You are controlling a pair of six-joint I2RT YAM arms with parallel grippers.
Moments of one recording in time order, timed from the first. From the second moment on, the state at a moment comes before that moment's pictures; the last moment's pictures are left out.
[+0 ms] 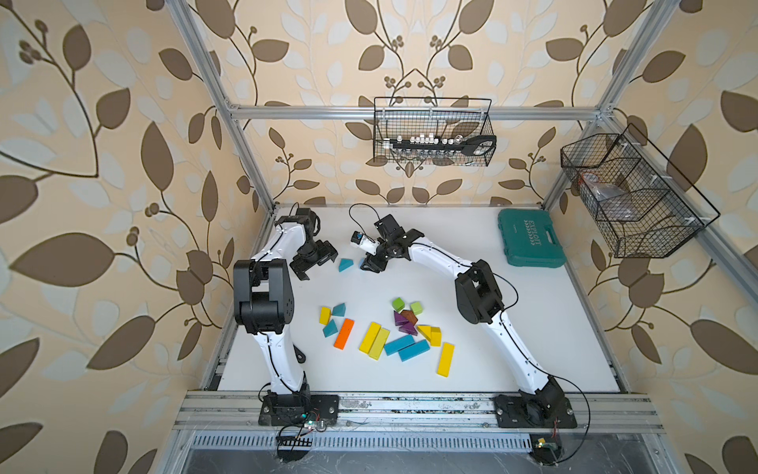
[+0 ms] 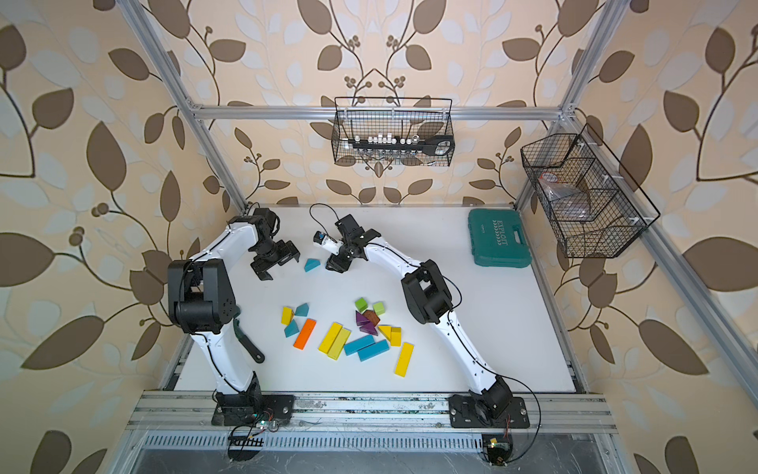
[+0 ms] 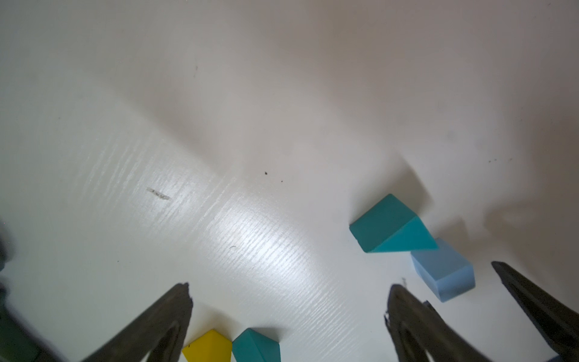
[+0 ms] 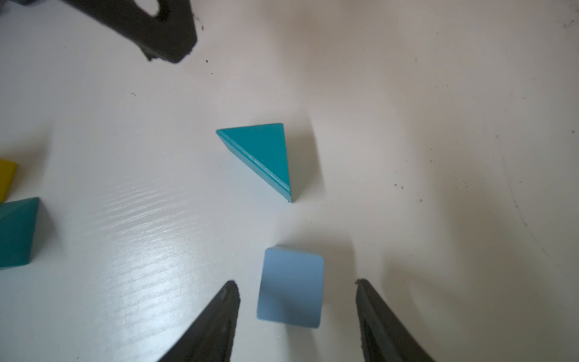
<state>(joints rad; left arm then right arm) -0.01 1.94 1.54 -1.01 0.08 -0.68 0.66 2.62 2.34 -0.61 -0.34 -0.43</state>
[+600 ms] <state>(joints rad) -0.22 1.98 1.69 -1.06 0.04 -0.57 0.60 1.92 1.52 -0.41 -0.17 0.18</state>
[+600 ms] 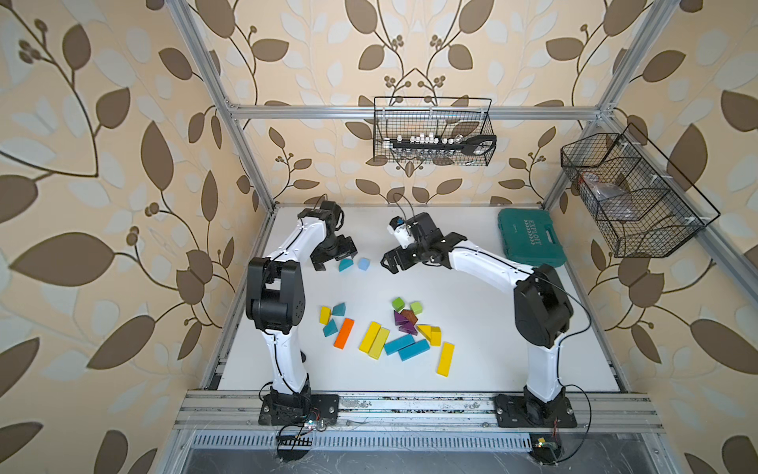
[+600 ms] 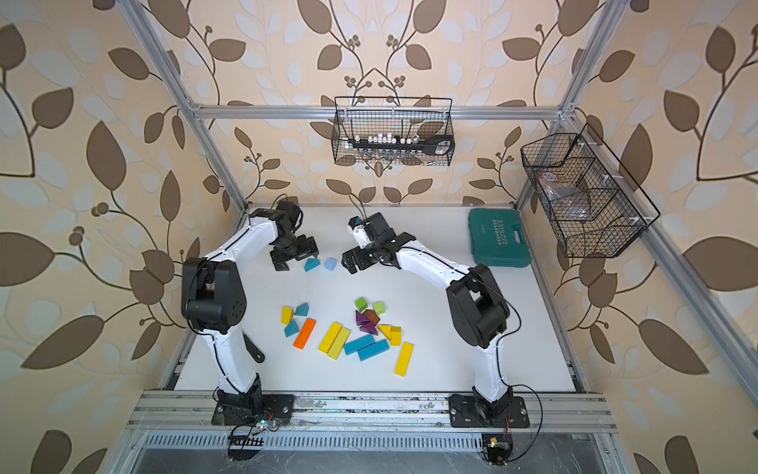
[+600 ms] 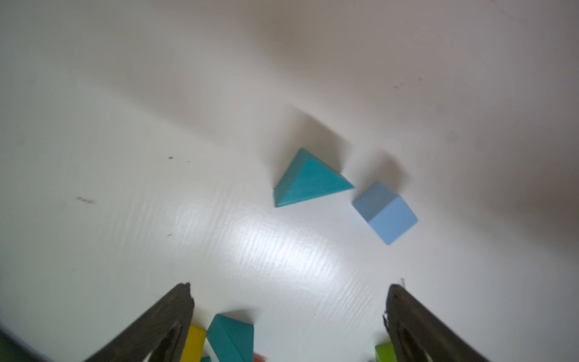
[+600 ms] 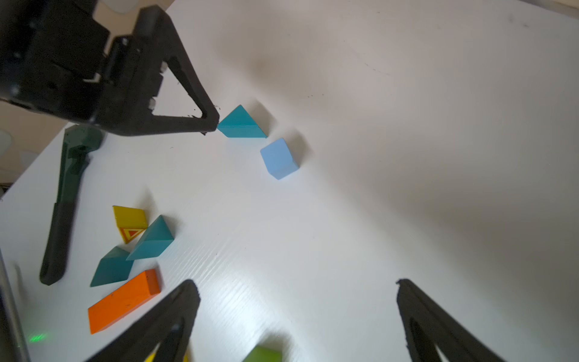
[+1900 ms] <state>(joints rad) -0.35 2.38 2.10 -1.20 0.00 -0.29 0.52 1.64 1.07 -0.37 -0.15 0.35</state>
